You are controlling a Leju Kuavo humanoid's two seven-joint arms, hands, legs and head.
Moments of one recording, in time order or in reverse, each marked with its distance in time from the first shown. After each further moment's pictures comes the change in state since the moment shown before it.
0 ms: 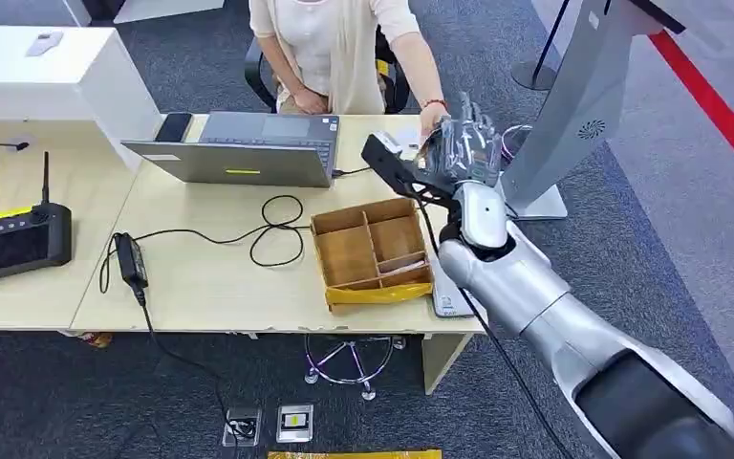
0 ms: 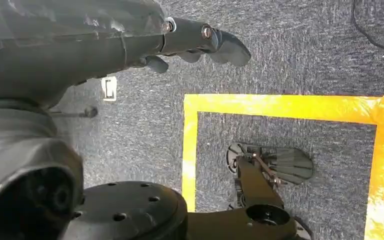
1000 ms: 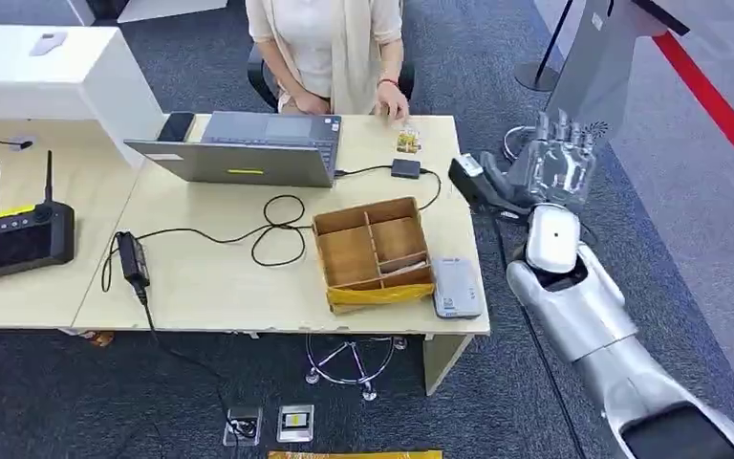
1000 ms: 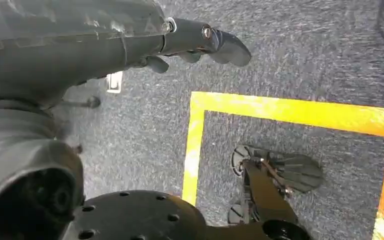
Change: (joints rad) left arm 0.059 0.002 0.024 0.001 0.050 0.022 -0.057; right arm 0.252 -0.185 -0.379 -0.196 0.454 0.182 0.034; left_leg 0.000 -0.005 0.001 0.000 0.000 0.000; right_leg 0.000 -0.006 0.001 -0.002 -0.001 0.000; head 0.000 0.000
